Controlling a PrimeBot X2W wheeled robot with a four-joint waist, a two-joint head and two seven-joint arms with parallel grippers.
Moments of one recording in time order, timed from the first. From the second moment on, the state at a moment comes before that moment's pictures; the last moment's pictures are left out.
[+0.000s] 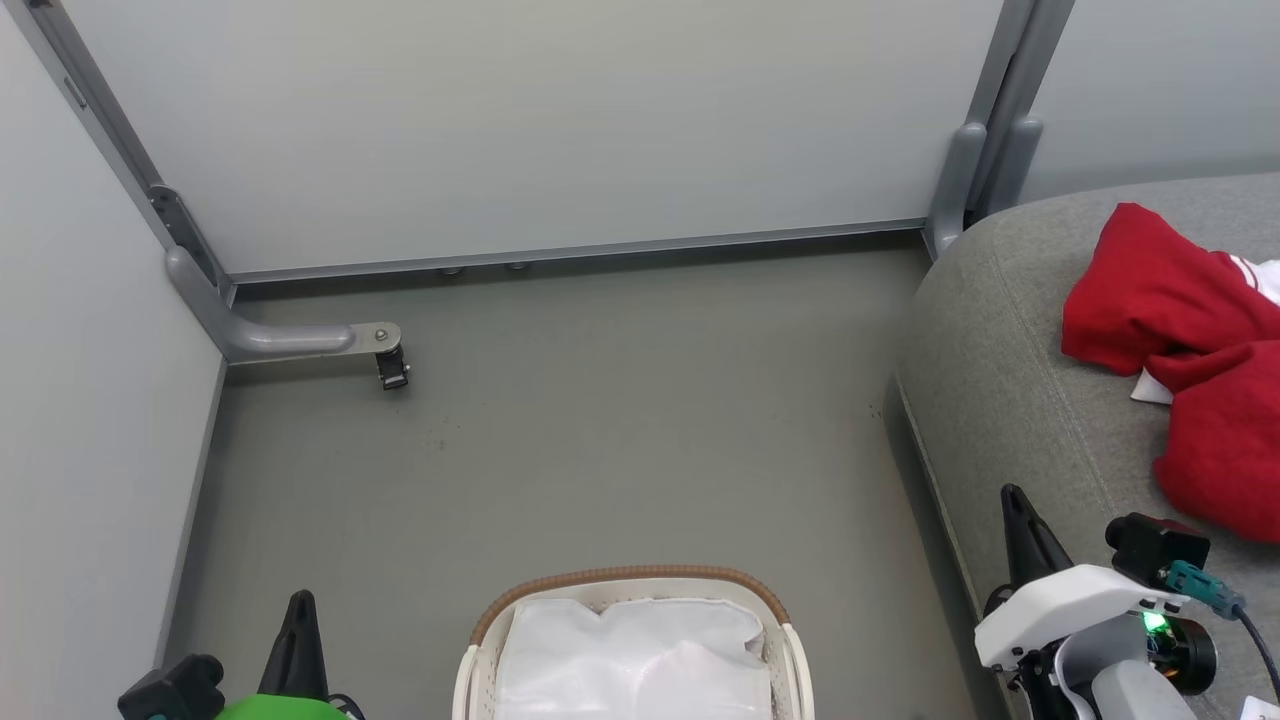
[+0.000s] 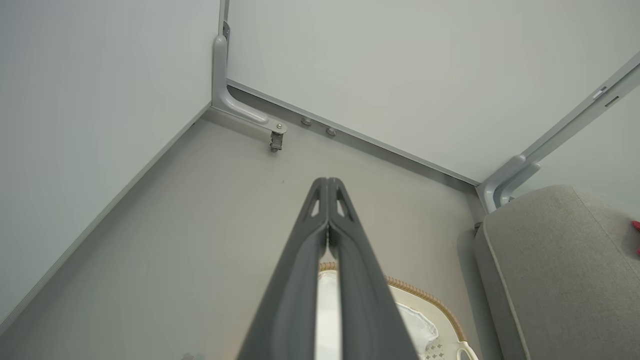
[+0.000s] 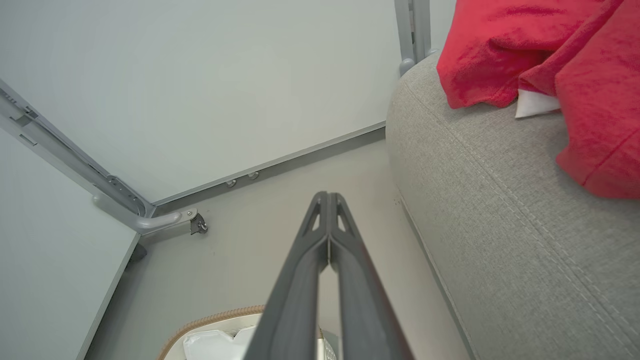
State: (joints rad) left arm 0.03 0.07 0.02 0.39 -0.51 -0.13 -0.19; right arm -0.15 -0.04 -0.03 0.46 0.41 0.13 -0.18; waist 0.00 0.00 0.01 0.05
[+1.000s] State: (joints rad) left arm -0.01 0.06 0.05 0.33 -0.93 -0.13 -0.07; right arm -0.14 -0.04 -0.06 0.38 0.87 0.13 -0.07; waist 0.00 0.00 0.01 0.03
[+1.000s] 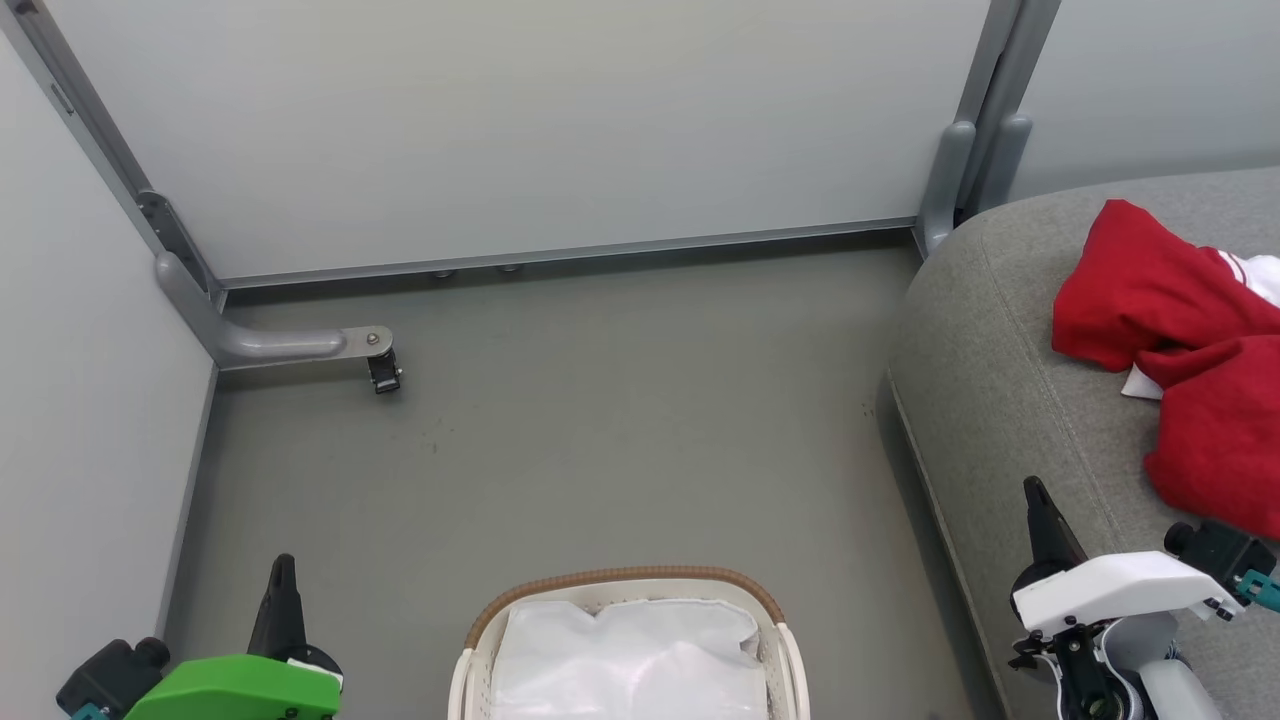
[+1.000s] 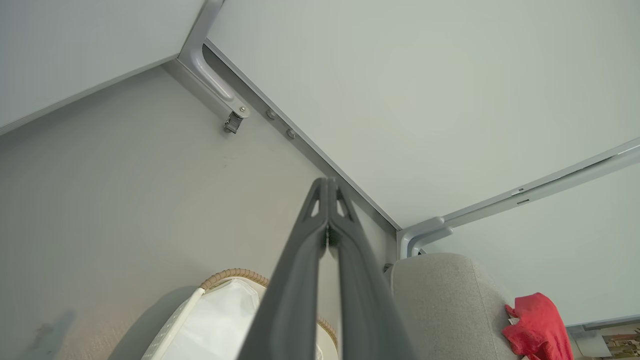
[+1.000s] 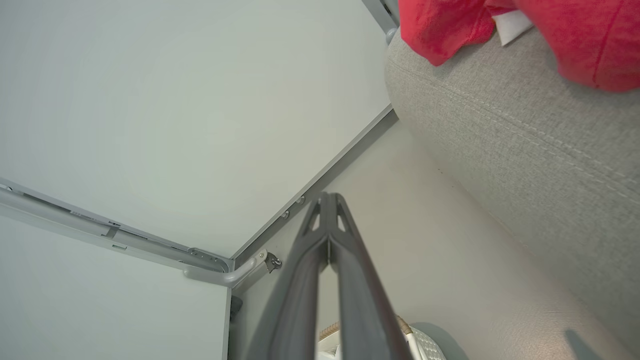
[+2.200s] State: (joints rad) left arm -0.06 0.05 0.09 0.29 -1.29 -0.13 0.03; right arm -0.13 -0.04 -0.09 0.31 1.26 0.13 0.03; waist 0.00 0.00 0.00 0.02
